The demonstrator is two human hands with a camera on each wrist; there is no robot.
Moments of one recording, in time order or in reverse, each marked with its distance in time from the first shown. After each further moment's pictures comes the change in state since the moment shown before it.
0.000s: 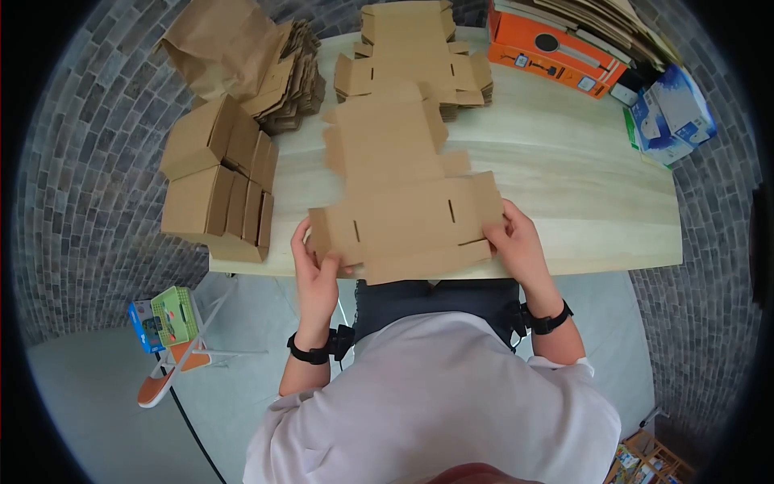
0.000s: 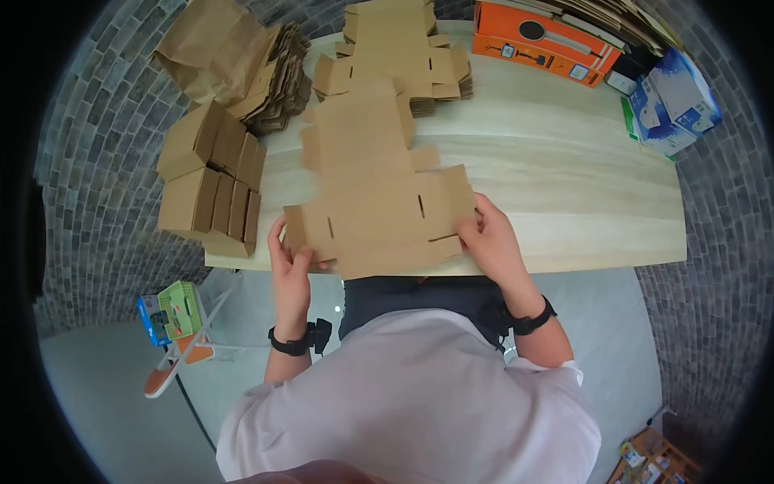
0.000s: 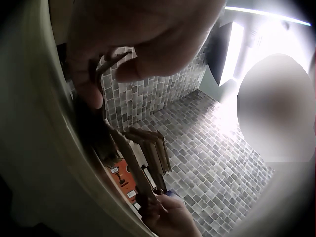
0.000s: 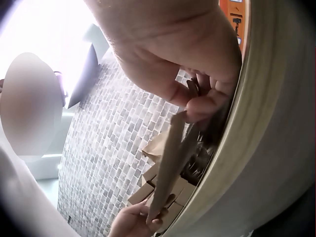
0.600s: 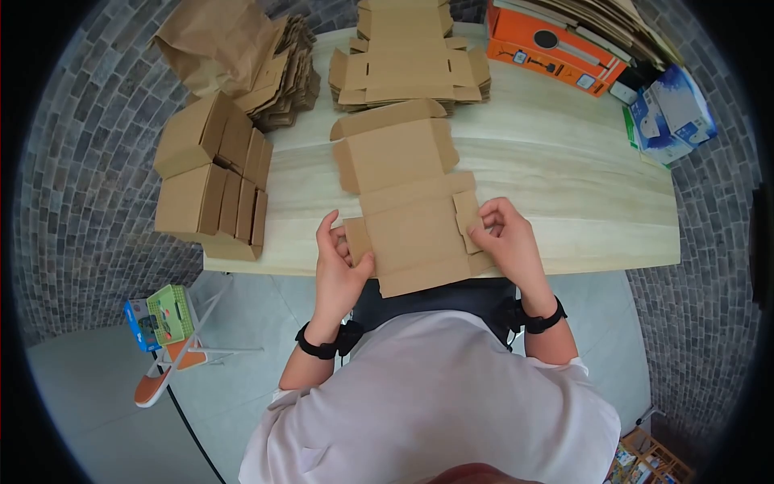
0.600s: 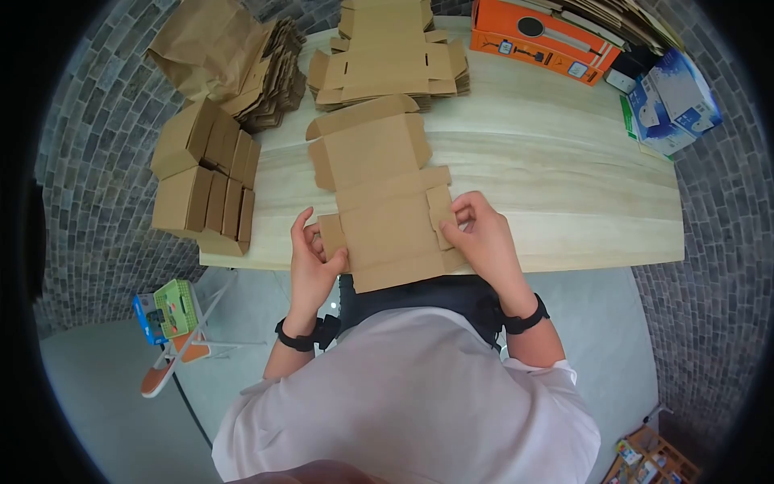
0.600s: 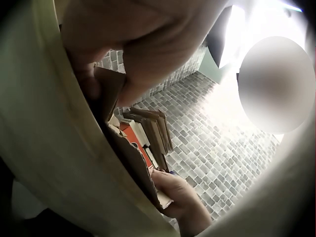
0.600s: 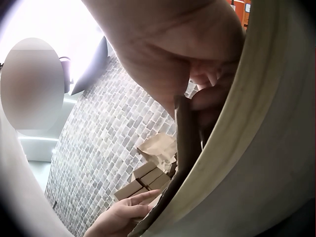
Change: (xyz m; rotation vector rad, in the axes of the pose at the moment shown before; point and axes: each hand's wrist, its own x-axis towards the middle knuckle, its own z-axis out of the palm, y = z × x) left_hand 0.003 -0.013 0.029 0.177 -0.111 -0.058; right_hand -0.002 -0.007 0.006 -0.435 0.179 -0.076
